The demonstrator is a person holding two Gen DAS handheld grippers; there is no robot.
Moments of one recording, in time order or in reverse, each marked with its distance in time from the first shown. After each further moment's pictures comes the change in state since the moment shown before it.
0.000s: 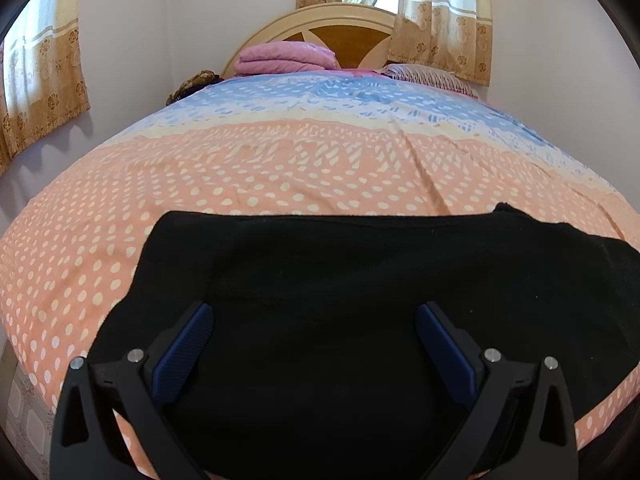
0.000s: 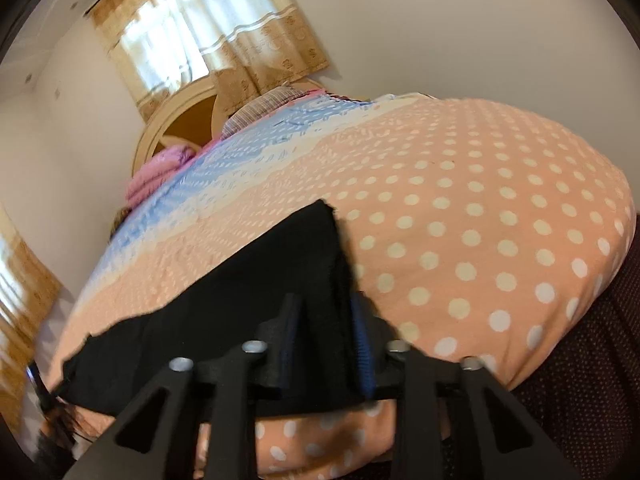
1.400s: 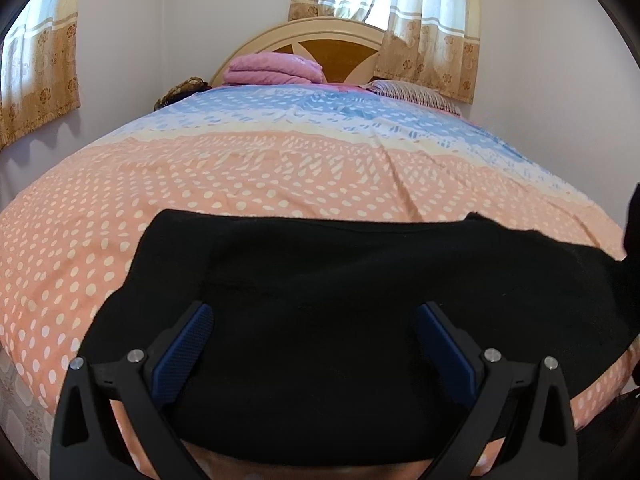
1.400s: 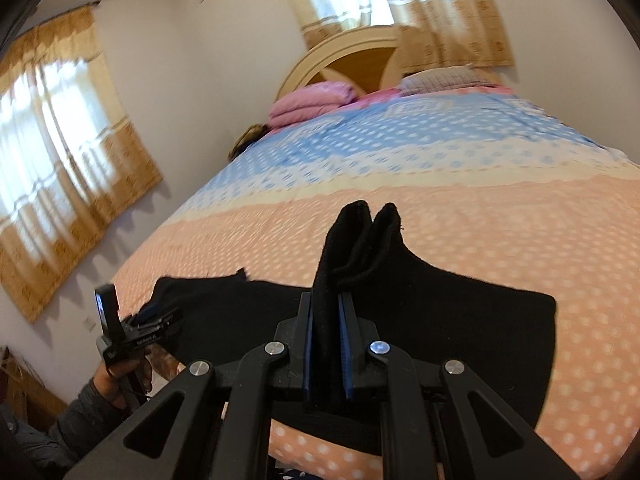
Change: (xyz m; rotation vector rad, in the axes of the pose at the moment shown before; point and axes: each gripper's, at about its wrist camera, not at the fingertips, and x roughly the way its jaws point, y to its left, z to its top) left arm -0.017 0.000 -0.007 -0.033 -0.051 -0.087; right arm 0.046 0.325 -0.067 -0.436 0.161 0.369
